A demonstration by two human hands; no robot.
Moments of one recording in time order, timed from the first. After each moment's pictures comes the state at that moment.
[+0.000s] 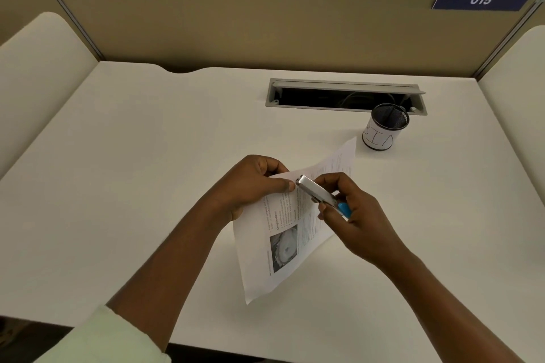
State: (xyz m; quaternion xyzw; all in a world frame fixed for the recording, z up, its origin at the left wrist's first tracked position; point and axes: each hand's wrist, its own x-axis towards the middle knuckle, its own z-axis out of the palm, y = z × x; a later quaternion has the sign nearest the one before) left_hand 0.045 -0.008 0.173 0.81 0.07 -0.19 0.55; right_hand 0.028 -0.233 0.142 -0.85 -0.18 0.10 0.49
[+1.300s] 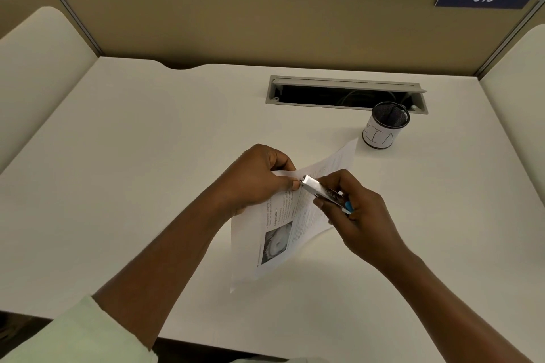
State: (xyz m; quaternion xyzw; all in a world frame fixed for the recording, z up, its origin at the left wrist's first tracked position) left_hand 0.043 -0.020 0.195 0.88 0.04 -0.14 0.46; right_hand 0.026 -0.235 0.141 -0.85 -0.21 0.02 0.48
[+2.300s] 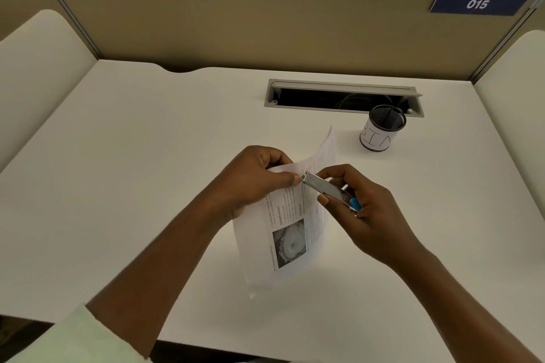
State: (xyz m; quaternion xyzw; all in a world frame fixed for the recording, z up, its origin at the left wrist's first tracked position) left_hand 0.034 -0.023 0.207 0.84 0.06 -0.14 0.52; right_hand 0.027 -0.243 0.166 -0.85 -0.23 0.03 0.47
